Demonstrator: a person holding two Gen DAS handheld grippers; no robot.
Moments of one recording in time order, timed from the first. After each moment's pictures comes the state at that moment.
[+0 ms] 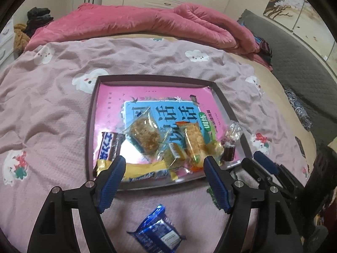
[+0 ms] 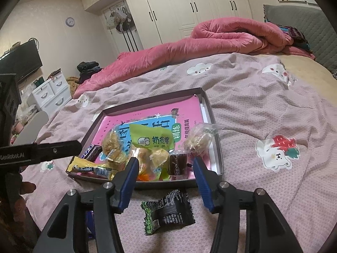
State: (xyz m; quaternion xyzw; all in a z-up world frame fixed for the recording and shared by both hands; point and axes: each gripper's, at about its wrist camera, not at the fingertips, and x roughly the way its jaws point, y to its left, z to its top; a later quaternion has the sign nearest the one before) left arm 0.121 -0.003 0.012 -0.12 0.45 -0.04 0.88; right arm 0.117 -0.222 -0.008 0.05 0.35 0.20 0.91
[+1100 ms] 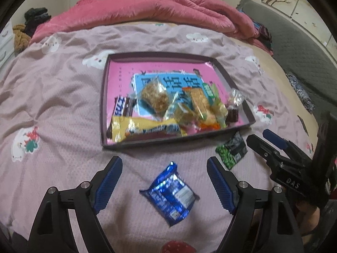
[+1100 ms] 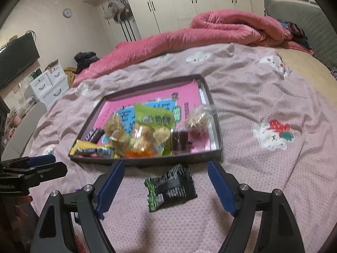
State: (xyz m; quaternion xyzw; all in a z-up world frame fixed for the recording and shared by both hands) left arm 0.069 0.004 -0.003 -0.10 0.49 -0.04 0.86; right arm 0.096 -0.219 -0.016 0.03 0.40 0.19 0.90
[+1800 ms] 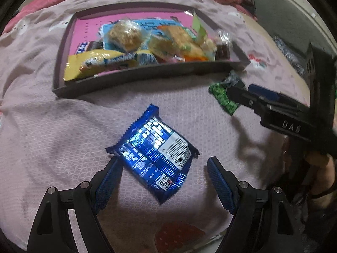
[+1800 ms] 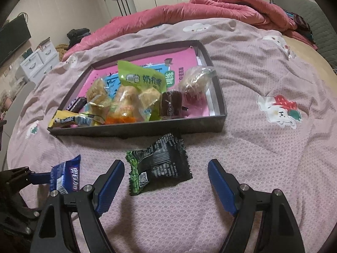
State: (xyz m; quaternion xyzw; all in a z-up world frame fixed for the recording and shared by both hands) left arm 0.053 -0.026 -0.072 -0.05 0.56 -0.12 0.82; right arm 0.108 -0.210 -0.059 -0.01 0.46 0.18 0.87
